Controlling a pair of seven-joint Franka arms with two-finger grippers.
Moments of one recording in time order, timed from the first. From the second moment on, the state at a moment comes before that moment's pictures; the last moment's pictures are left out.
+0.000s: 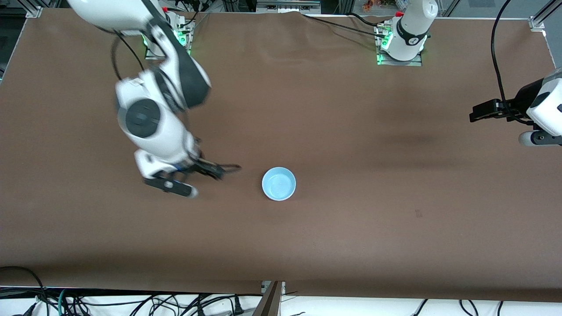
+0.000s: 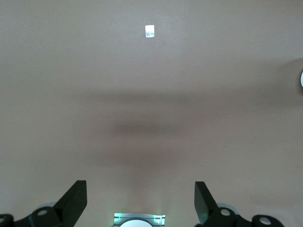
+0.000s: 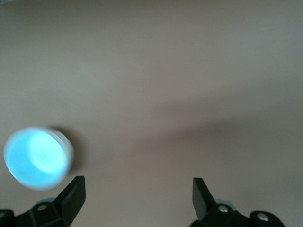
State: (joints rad) left arm 0.02 0.20 -0.02 -1.37 -0.05 1.36 -0.07; right arm 0.27 0.50 0.17 -1.28 -0.09 1.72 0.64
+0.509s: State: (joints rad) left arm 0.02 0.20 -0.02 -1.37 -0.05 1.36 -0.07; right arm 0.20 0.13 -0.01 -1.45 0.00 1.47 0.27
